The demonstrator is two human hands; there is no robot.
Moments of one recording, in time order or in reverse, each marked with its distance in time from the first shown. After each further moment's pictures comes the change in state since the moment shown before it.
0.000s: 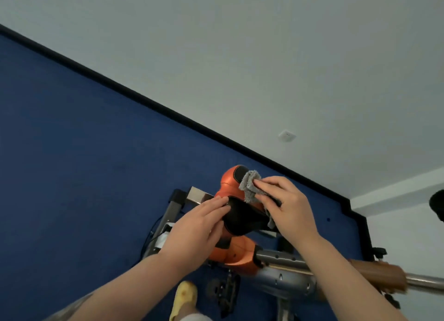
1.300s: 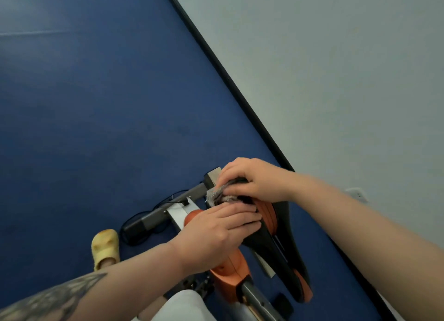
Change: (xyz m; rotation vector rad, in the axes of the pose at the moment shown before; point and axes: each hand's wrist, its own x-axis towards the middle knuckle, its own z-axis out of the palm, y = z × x) left_hand 0.013 0.034 0.083 0.336 0.326 0.069; right_hand 0.130 -0.022 0.062 -0.050 -1.175 -0.817
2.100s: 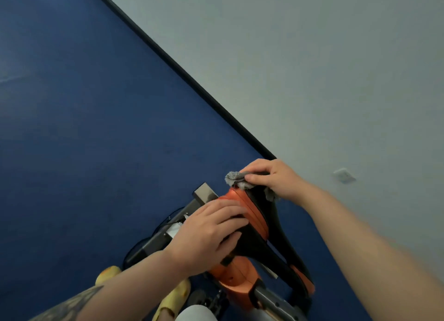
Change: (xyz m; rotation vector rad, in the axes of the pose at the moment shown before) left_hand 0.020 -0.018 -0.018 -0.128 -0.051 -0.077; right_hand -0.052 0.050 0.006 0.641 0.488 0.384
